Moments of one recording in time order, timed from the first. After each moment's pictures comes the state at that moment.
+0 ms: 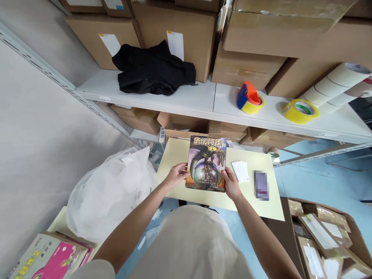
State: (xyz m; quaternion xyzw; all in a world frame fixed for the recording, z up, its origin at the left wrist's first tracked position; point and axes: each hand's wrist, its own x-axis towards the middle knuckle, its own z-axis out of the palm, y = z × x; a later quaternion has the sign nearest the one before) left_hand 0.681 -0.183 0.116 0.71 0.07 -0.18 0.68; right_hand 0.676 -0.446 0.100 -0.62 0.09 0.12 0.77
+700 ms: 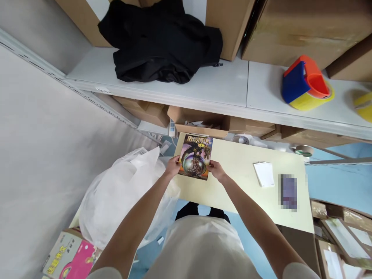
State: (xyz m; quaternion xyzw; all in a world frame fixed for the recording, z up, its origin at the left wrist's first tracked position) left_hand 0.744 -0.082 -0.008 0.81 0.21 -0.11 0.53; right_hand 0.763 -0.324 -0.002 -0.72 0.11 0.26 0.63
